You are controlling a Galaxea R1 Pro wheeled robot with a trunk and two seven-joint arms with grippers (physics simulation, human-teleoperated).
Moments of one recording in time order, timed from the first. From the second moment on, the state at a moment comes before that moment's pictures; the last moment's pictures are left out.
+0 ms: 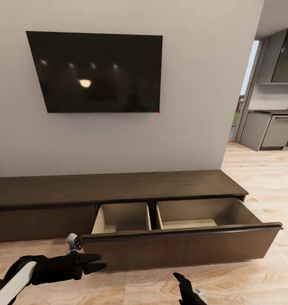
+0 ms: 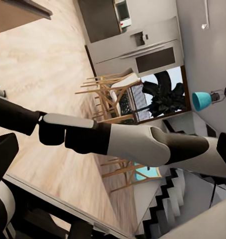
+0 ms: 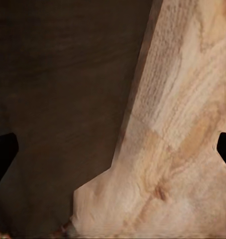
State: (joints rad) left arm -0.24 0.53 -0.37 -1.33 1.16 0.99 -0.97; right arm -0.51 0.03 0.17 0.03 -1.41 0.22 0.45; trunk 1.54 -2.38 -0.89
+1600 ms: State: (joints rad) left arm -0.24 0.53 -0.36 -1.33 1.16 0.99 -0.96; right arm -0.48 0.03 0.16 0.04 -1.38 0.15 0.43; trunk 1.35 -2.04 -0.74
